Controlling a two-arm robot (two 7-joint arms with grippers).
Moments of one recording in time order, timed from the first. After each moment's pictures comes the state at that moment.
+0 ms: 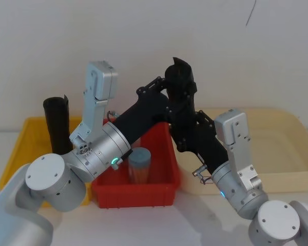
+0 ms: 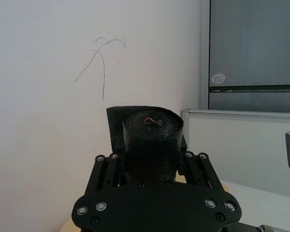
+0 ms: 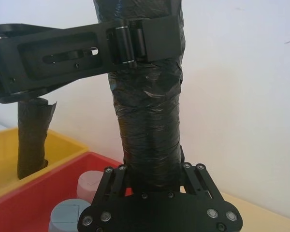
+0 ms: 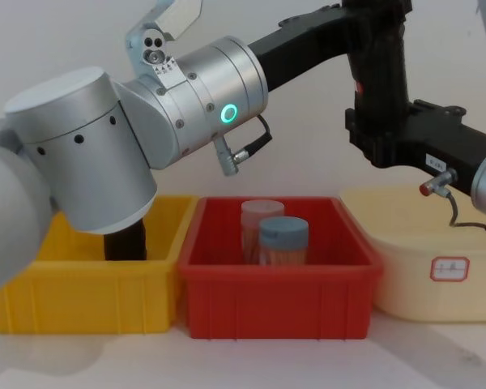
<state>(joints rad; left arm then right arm) -0.58 0.06 0.49 -1.29 -0.49 -0.18 -0.57 0.29 0.18 -0.30 -1.46 0.04 -0.18 0.17</state>
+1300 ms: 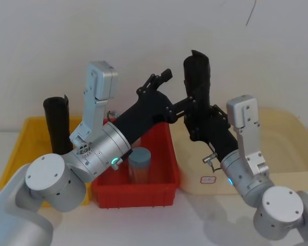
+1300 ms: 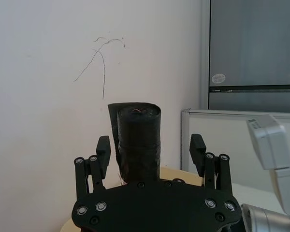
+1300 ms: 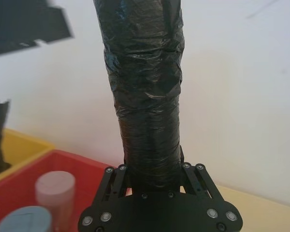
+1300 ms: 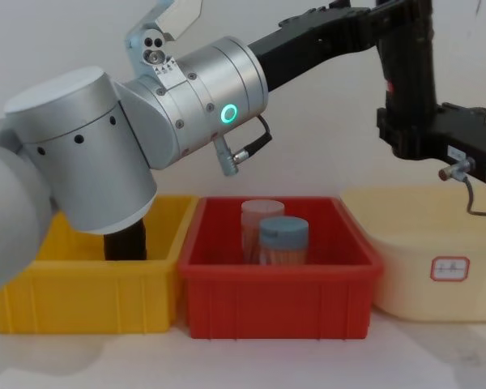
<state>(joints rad) -0.58 0.06 0.49 -1.29 -0.49 -0.18 -0.57 0.34 0.14 -0.23 -1.41 0.04 -0.10 0.15</state>
